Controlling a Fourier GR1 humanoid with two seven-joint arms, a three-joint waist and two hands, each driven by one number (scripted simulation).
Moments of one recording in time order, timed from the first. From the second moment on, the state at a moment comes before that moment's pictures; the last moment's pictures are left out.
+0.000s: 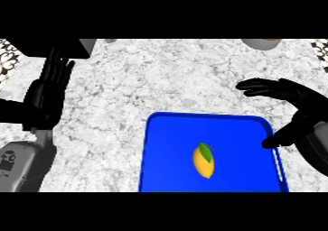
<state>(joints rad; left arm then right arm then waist) -0.31 0.32 -0.07 -1.52 0.28 0.23 0.01 -0.49 -0.68 0.33 -1.25 0.05 0.40 -0.83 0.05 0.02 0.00</state>
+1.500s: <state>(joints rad) -0.28 0.28 0.01 -1.51 0.22 0.18 0.01 -0.46 -0.51 0.58 -1.25 0.66 0.32 -0.79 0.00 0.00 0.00</state>
